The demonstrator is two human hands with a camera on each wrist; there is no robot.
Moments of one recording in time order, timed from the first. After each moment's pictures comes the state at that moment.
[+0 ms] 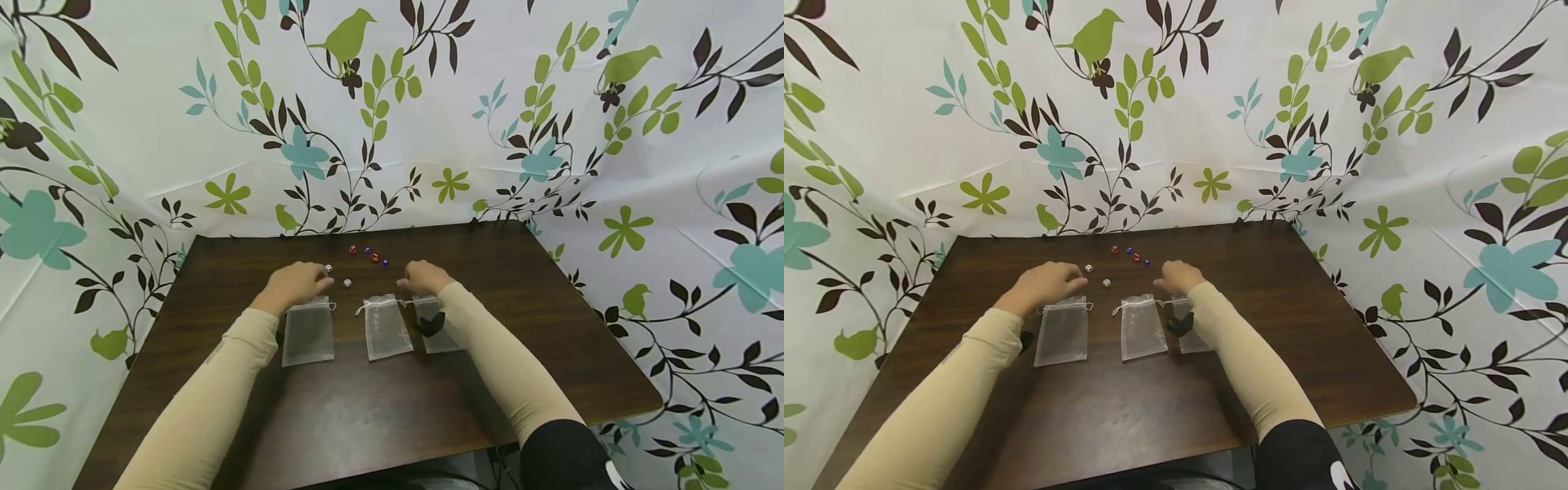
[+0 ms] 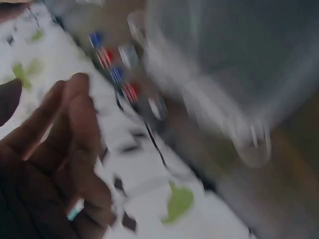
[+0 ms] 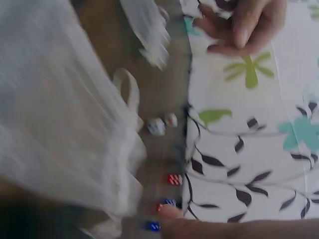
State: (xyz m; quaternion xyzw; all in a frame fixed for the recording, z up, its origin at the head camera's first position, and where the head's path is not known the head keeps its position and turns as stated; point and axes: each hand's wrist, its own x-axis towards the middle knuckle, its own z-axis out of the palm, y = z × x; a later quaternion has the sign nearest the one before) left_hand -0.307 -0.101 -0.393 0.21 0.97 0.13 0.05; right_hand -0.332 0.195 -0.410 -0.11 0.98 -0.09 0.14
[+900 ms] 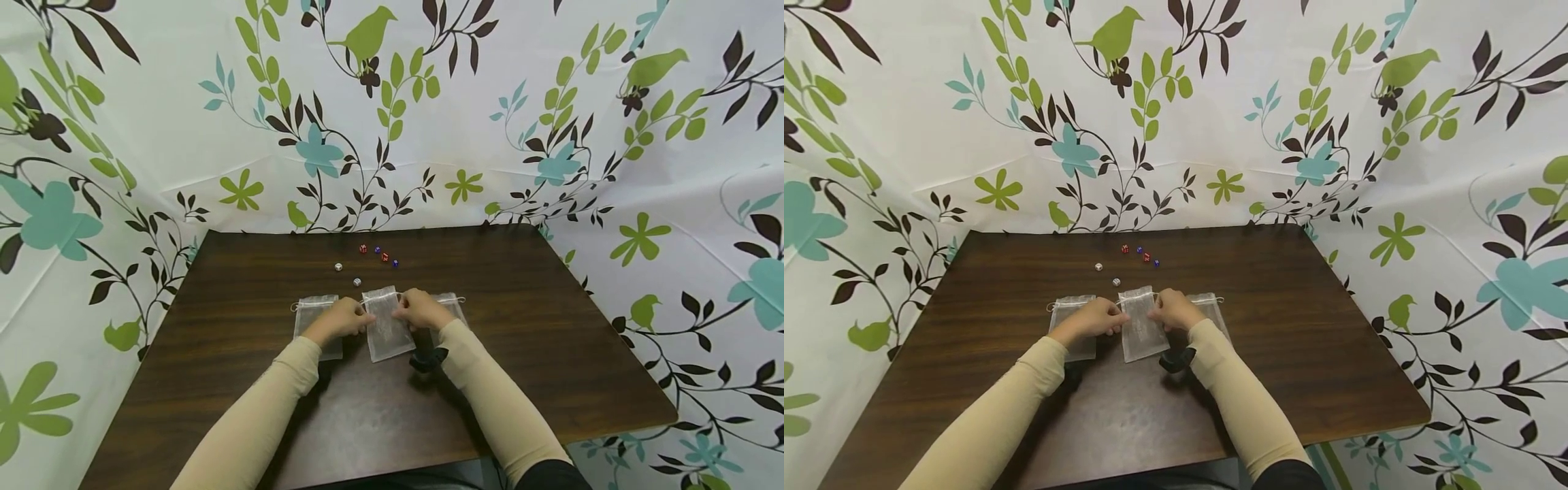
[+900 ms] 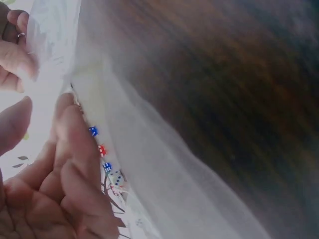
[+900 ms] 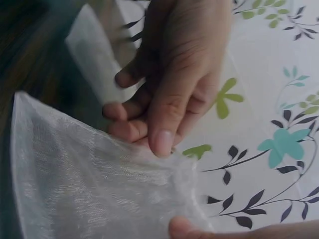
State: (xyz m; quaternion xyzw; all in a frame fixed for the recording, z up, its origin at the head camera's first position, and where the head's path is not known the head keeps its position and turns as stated) left_hand -0.271 -0.048 -0.451 0.15 0.91 0.35 0.17; right_hand -0.288 0.167 -0.450 -0.10 0.93 -0.30 0.18
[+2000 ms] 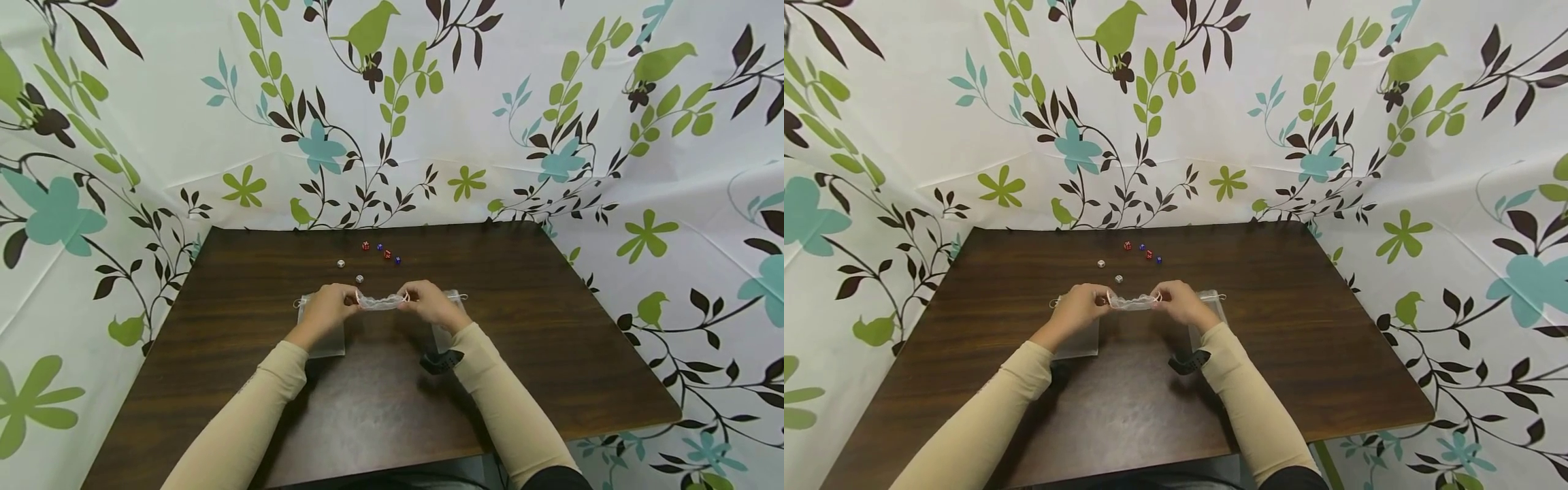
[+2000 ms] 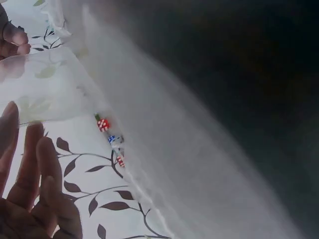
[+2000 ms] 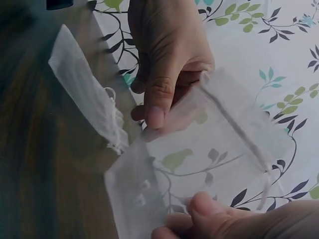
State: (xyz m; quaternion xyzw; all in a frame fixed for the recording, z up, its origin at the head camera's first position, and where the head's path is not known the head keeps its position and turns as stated) left_hand -0.270 -0.068 -0.445 0.18 0.93 0.33 -0.02; right_hand -0.279 0.174 -0.437 -0.18 0.91 -0.37 0.09
